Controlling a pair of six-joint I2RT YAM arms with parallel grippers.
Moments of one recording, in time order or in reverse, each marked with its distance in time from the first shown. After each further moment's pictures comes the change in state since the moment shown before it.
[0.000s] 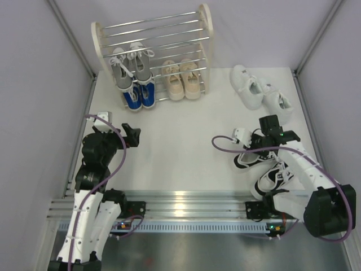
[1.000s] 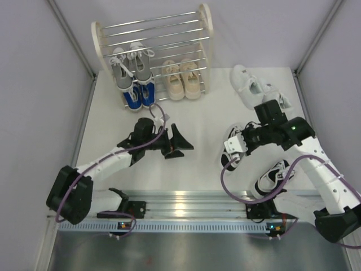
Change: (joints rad) left arm -0.365 0.661 -0.051 0.386 0.605 -0.715; right arm 0.242 -0.076 0.452 -0.379 -0.327 -0.513
